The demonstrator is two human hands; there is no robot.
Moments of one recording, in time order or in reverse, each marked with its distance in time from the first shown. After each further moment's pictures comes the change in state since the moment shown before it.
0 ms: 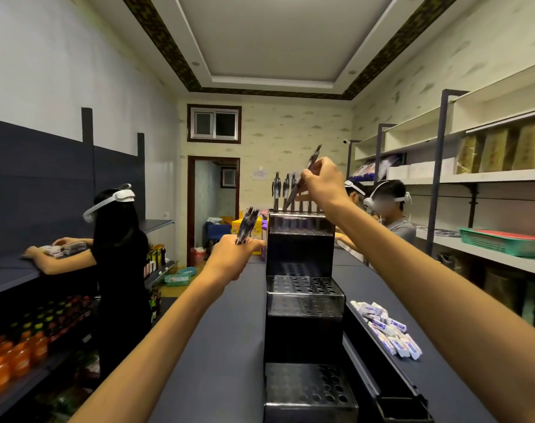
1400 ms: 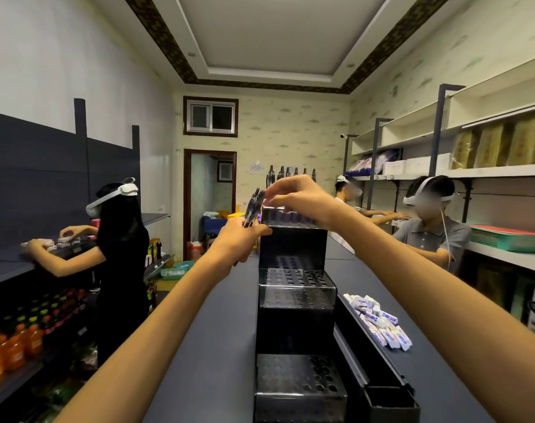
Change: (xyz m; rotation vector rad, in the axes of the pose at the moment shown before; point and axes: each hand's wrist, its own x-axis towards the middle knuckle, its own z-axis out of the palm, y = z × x) left_hand 0.008 0.022 0.016 -0.014 -0.058 0.040; right_hand -0.026 0.012 0.002 -0.101 -0.500 -0.133
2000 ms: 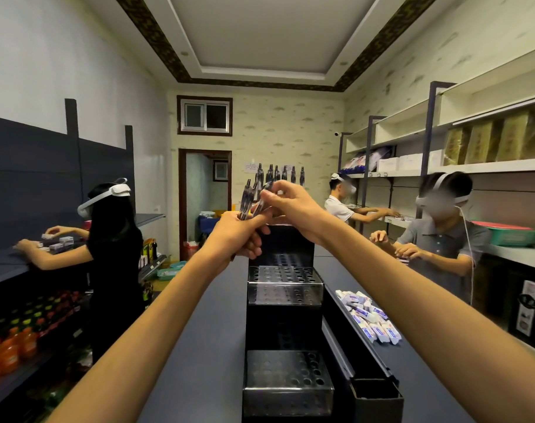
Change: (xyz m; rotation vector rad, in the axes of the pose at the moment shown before) left_hand -0.011 0.016 0.011 -0.123 -0.069 0.039; right_hand -0.018 0.012 0.011 0.442 0.020 0.078
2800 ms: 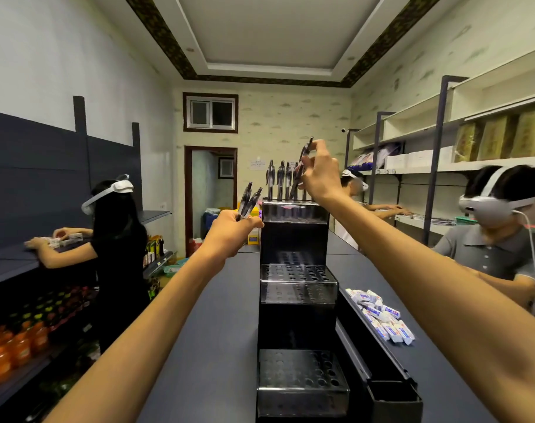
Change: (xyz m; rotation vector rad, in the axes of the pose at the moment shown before) left_hand 0.005 -0.013 -0.024 0.162 0.135 -0.044; right_hand 0.050 -0.014 -0.028 -0.635 0.537 -0.187
